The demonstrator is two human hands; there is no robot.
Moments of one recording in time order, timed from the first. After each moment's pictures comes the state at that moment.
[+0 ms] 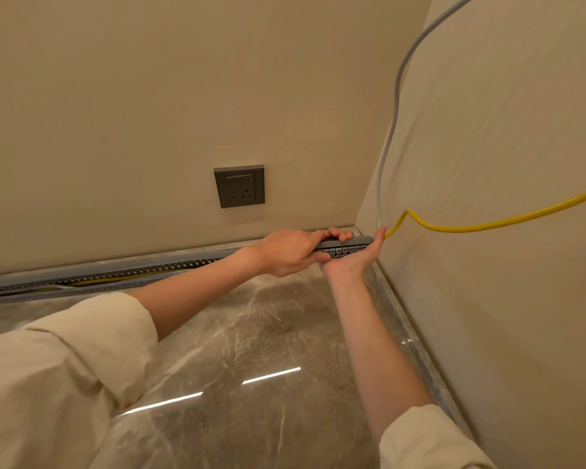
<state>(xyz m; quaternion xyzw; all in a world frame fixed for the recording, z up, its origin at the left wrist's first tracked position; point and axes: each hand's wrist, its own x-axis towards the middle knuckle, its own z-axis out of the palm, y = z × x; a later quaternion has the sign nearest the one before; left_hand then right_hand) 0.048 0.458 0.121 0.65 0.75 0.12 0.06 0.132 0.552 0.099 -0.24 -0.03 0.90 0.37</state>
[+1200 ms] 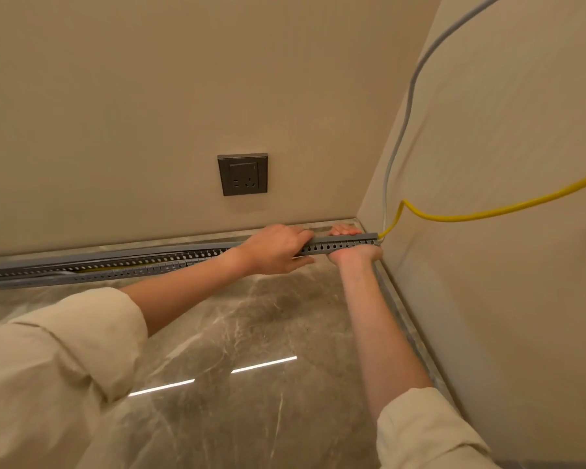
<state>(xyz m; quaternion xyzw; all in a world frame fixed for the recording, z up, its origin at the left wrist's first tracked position) 0.039 0.434 0.102 0.68 0.72 0.11 -0.06 0.136 0.564 0.103 -0.34 0.04 0.88 0.34</state>
